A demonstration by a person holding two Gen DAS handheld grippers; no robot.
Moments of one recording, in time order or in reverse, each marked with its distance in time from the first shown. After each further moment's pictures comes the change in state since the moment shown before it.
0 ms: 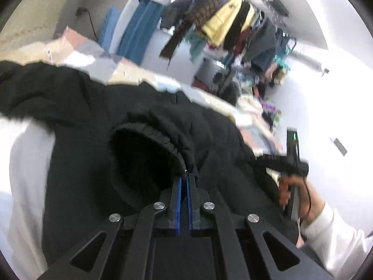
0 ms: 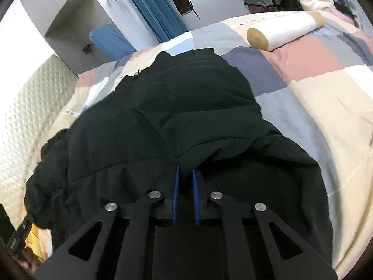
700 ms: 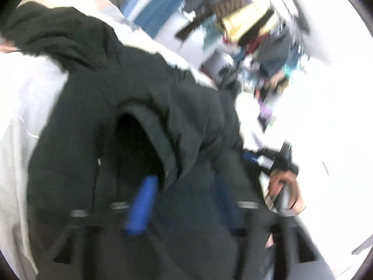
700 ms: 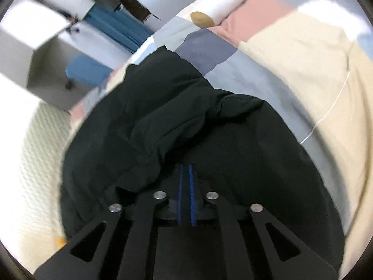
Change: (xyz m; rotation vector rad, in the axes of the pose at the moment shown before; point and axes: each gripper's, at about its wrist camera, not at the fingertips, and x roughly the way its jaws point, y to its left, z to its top) left arm -0.016 0.028 -0.027 -0.256 0.009 -0.109; right arm -0.028 -0.063 -0.026 0.387 0.011 0.100
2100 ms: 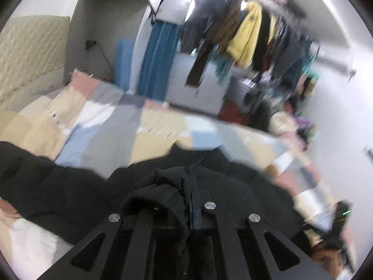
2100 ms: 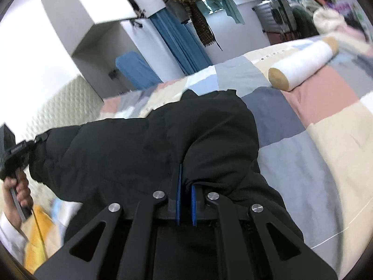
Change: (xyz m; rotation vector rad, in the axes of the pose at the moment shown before) left arm 0.116 -0.055 0.242 0.333 -0.151 0.358; right arm 0.023 0.087 0.019 -0.470 -0.172 0.057
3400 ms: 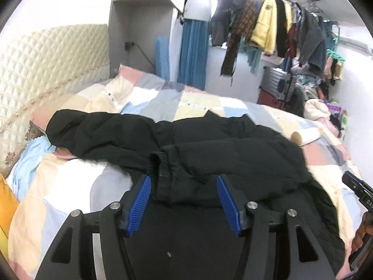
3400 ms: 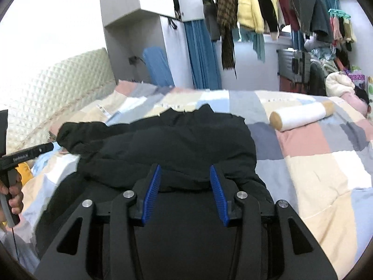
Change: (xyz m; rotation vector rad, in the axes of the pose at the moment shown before) left arm -0.157 -0.047 -0.141 0.000 -0.043 0.252; right arm -0.113 0.091 -0.039 -0.316 -0.084 -0.082
